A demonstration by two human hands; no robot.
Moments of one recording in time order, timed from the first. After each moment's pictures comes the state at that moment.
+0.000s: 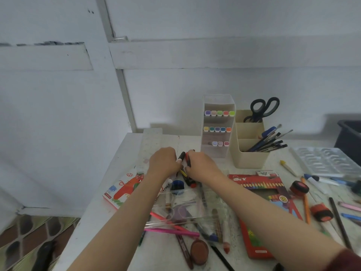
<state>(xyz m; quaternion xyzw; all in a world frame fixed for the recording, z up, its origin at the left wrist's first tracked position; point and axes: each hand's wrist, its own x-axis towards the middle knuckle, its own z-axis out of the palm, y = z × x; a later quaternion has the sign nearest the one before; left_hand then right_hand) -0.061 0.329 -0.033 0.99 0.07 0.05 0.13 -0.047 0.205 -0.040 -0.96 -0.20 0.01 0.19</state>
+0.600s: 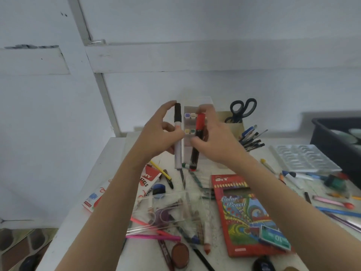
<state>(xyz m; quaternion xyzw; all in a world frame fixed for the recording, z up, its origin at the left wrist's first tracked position) -0.093 0.292 0.070 0.82 -0.08 0.10 0.56 -0.071 0.126 0.055 -0.86 -0.28 -0.12 0.41</state>
